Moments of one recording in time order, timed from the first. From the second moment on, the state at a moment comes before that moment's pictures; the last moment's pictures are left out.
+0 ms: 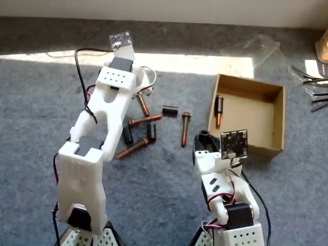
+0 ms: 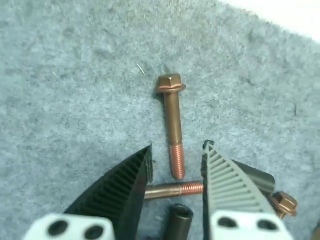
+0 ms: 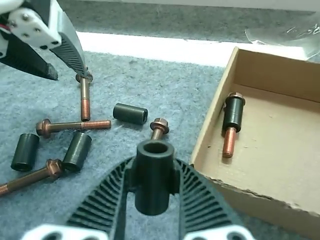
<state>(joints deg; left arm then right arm) 7.7 31.8 -24.2 72.0 35.7 -14.6 -104.5 91.2 45.6 -0.6</state>
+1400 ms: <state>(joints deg) 5.4 43.0 -24.3 56.1 36.1 -14.6 -104.5 91.2 45.6 -0.6</state>
